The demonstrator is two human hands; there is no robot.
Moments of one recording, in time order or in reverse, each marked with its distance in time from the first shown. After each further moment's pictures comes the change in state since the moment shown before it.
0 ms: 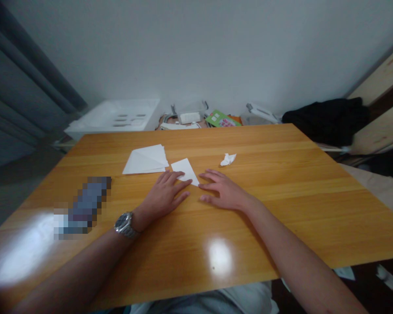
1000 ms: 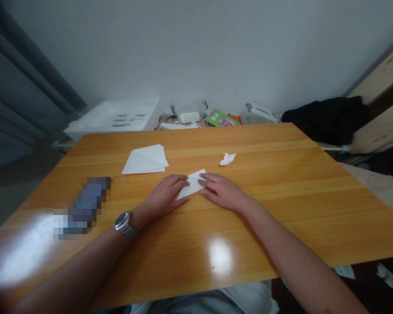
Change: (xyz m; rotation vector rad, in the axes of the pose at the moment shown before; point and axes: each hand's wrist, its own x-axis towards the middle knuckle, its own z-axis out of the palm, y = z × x) left_hand 0.000 -0.003 0.002 -0.185 0.005 0.076; right_hand 0.003 -0.005 0.004 -0.055 -0.003 0.080
